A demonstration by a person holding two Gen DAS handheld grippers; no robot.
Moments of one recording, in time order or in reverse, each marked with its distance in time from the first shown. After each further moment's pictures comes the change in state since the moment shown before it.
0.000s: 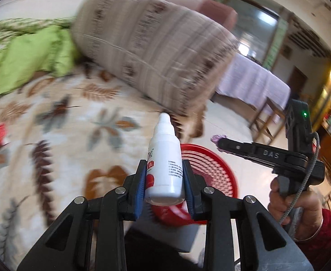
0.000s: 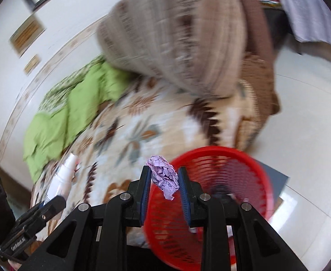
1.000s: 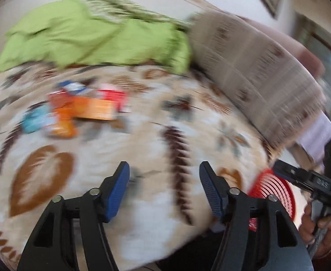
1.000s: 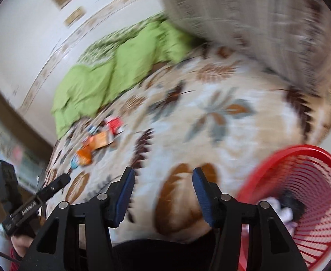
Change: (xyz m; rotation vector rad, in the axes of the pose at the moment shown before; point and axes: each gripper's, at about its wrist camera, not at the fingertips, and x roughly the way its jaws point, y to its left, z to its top) left arm -0.125 0.176 -0.060 -0.405 -0.129 0.468; right arm 0.092 0.164 -0.040 -0.295 0.233 0.272
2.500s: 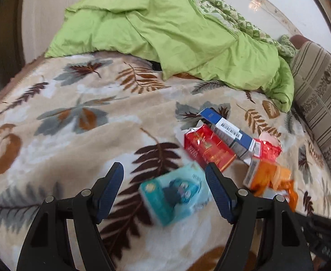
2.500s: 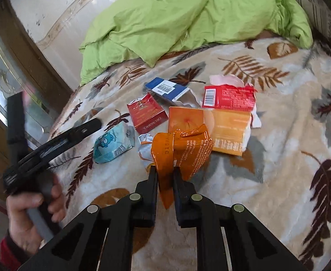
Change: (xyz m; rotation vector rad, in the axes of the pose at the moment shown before) left arm 0.088 0.256 0.095 -0.157 -0.026 0.285; right arm 0.262 0.194 0.018 -0.259 0.220 0.131
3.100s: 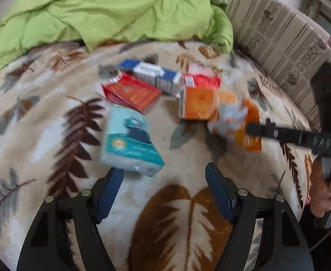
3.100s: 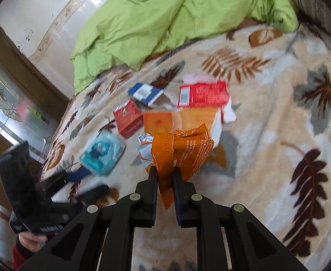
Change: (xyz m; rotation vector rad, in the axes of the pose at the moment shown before) left arm -0.021 -0.045 -0.047 0.306 0.172 -0.246; right arm -0.011 -0.036 0.001 0.110 0.052 0.032
